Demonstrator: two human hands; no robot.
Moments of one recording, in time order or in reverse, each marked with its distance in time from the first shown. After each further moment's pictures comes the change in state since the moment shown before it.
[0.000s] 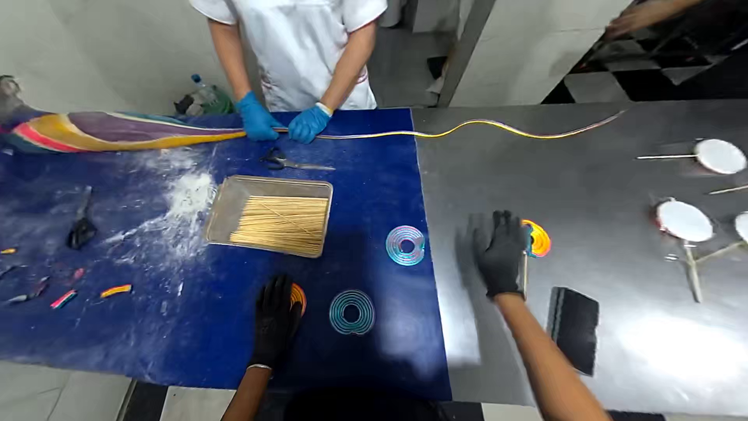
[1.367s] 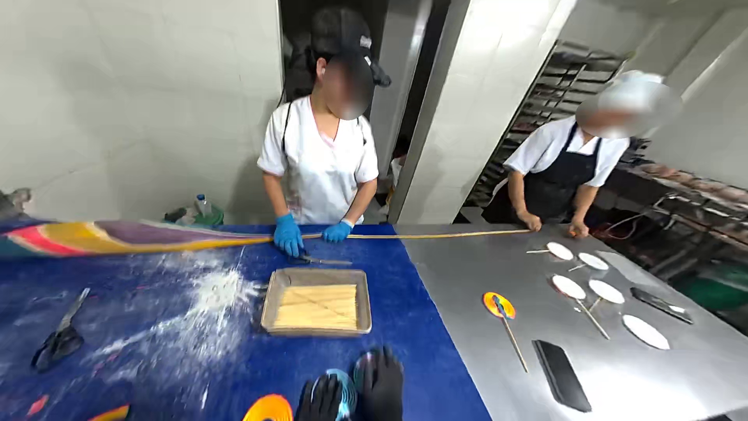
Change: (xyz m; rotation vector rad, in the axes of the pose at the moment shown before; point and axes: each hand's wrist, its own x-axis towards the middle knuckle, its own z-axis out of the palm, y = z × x) left_hand -0.023 -0.057 -0.021 -0.222 -0.017 0.383; right_hand -0.181 -0.382 0.049 0.093 0.052 0.089
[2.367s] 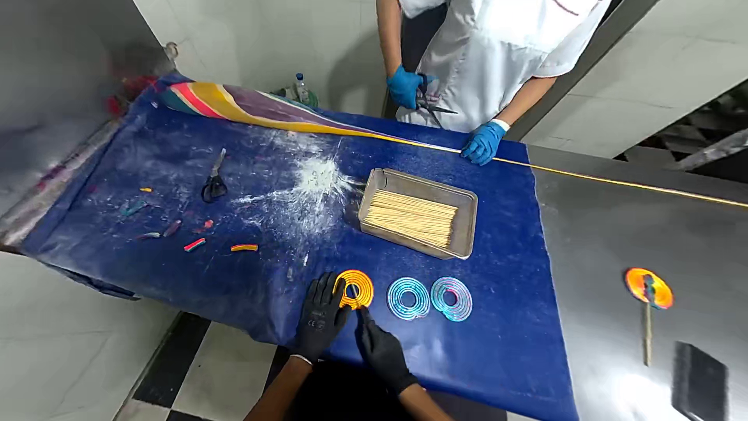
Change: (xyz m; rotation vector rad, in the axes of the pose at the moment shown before) left_hand -0.103 -0.104 -0.034 0.068 -0.010 -0.428; right_hand -0.139 -0.070 0.046 0.225 -0.614 -0.365
